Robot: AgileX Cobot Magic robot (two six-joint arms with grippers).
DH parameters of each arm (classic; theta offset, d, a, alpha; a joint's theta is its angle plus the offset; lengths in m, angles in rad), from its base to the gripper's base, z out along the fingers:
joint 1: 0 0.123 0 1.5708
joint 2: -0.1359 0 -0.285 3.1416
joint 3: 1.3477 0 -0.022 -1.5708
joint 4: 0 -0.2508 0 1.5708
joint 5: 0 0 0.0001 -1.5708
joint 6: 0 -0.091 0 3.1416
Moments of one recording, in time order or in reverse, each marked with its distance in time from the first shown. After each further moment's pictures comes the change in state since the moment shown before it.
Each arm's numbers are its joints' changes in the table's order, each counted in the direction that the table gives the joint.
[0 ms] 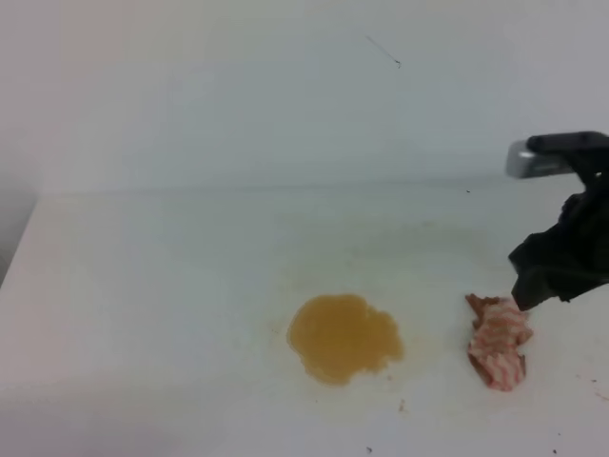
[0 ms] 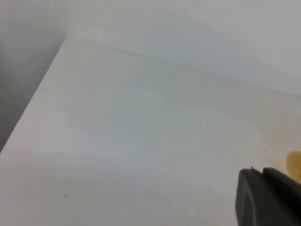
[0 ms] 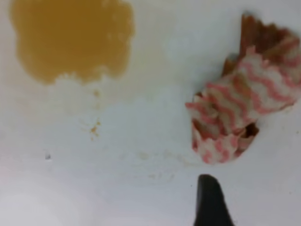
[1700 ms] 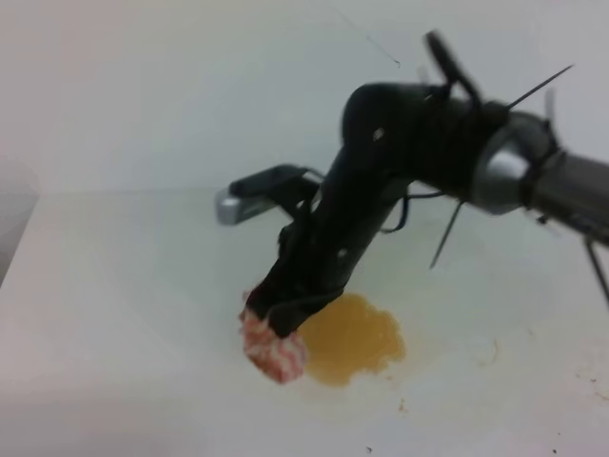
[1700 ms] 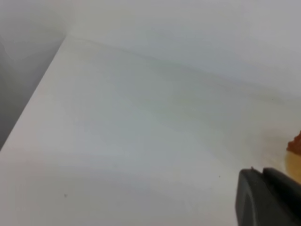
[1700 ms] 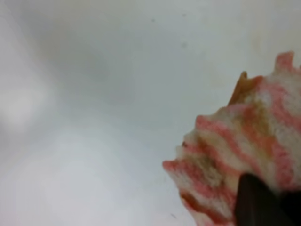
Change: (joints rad) left arm 0.000 -0.001 0.000 0.000 0.000 0.000; right arm 0.442 -0.457 -0.575 -0.024 0.131 -0.002
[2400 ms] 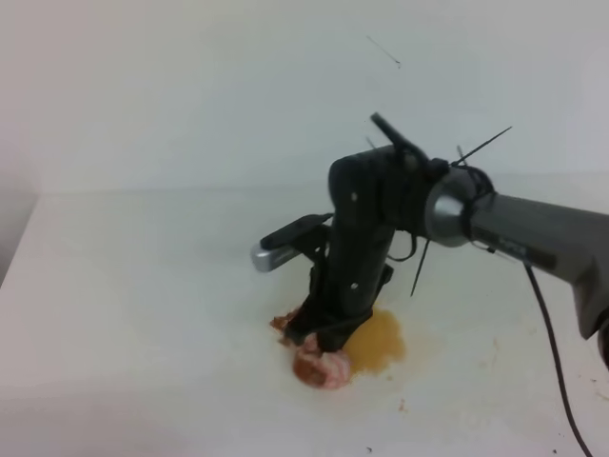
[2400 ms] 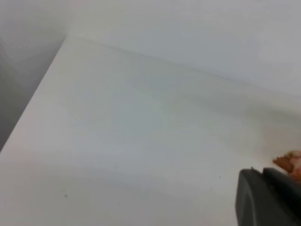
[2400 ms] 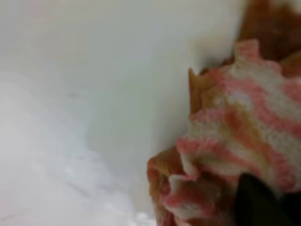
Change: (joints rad) left arm 0.001 -0.003 0.000 0.000 0.000 0.000; right arm 0.015 -0.204 -0.062 0.168 -0.028 -0.043
